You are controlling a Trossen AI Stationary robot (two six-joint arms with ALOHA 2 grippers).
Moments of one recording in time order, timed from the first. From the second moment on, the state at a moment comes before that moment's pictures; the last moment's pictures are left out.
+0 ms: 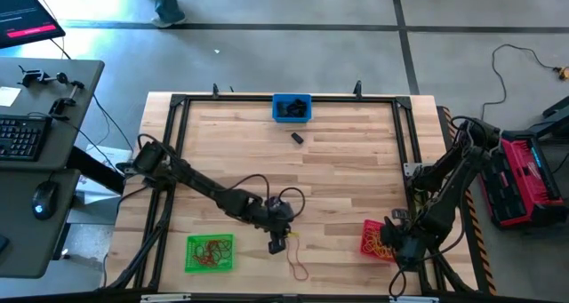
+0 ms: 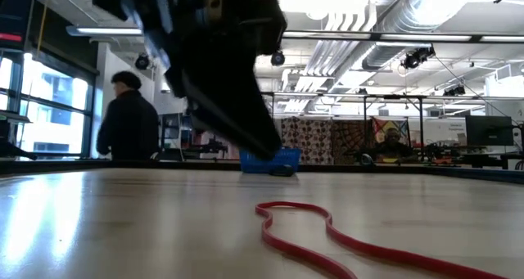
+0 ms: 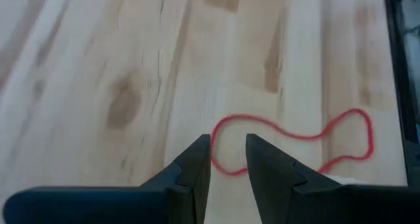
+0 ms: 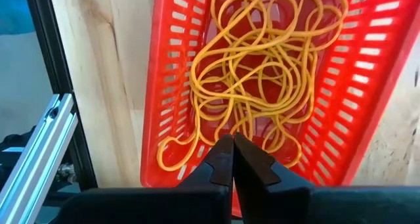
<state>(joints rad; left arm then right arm) -0.37 1.94 1.16 -0.08 -0.09 -0.59 1.02 1.35 0.84 -0.86 -0.05 1.09</state>
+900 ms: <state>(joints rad) -0.37 2.15 1.42 -0.41 -0.04 -0.49 1.02 1.35 0.84 -0.86 -0.03 1.08</state>
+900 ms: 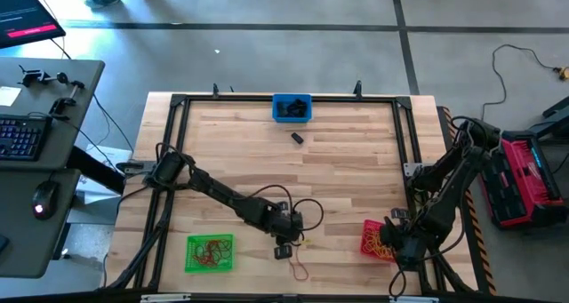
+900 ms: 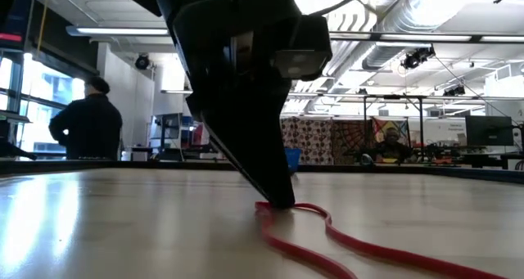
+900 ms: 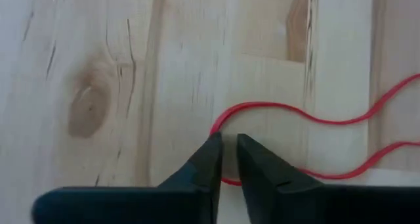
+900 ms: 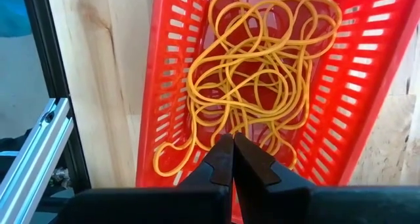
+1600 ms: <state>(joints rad) -0.36 2.09 1.41 -0.46 -0.06 -0.50 1.02 1.35 0.84 -0.86 0.01 1.06</state>
